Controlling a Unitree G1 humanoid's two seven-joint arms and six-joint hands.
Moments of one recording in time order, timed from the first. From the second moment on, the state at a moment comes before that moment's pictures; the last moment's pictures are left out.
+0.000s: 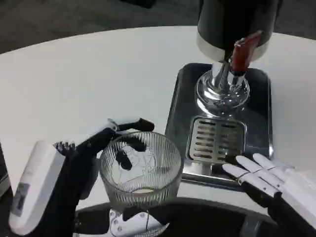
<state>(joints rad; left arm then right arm) 0.30 0.22 0.08 -0.58 0.44 -0.50 0.02 0.48 -0.44 -0.22 -0.99 -0.58 -0.14 0.48</state>
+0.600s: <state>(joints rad) 0.27 0.22 0.07 -0.57 0.44 -0.50 0.02 0.48 -0.44 -0.22 -0.99 -0.58 -0.14 0.48</state>
